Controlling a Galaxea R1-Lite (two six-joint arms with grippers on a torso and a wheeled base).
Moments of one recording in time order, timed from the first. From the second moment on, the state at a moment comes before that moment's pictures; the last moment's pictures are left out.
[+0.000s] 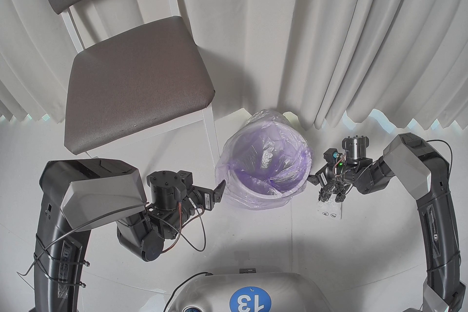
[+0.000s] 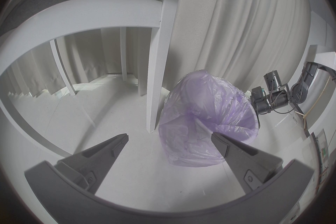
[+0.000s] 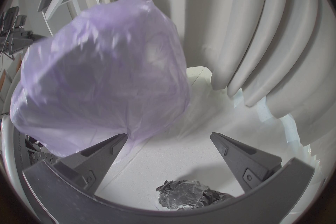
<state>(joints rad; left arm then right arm) -0.47 2.45 -0.84 -1.37 0.10 -0.07 0.11 2.69 -1.53 -0.62 0.27 -0.44</state>
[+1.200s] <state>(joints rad) -0.44 2.72 -1.58 -0.70 0.24 0.08 0.05 2.01 -0.76 -1.00 0.29 -0.44</state>
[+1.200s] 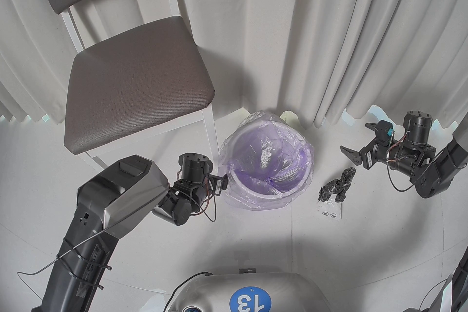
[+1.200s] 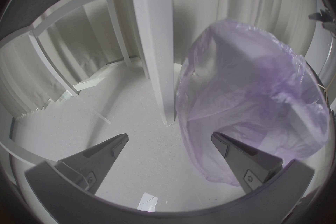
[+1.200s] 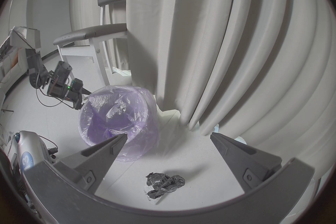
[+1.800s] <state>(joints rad) -0.49 2.86 -1.93 -0.36 0.23 0.10 0.03 1.98 -0.72 -1.02 0.29 -0.44</state>
